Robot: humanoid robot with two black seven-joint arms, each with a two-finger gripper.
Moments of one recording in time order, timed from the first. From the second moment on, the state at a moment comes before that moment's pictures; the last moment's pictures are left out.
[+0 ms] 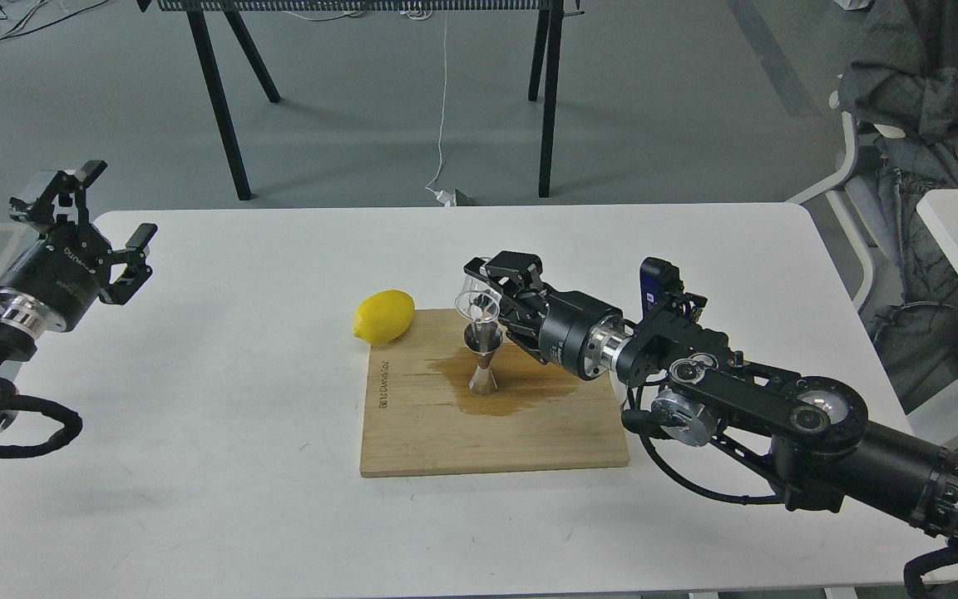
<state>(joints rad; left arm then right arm) -0.52 0.56 -0.86 -0.65 0.41 -0.49 -0.49 0.74 -0.24 0.36 1.25 -0.61 -0.07 0.04</state>
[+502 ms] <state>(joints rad) -0.52 0.57 -0.86 -0.63 0.41 -0.49 -0.49 0.76 -0.25 0.34 1.24 -0.64 -0.06 0.04</state>
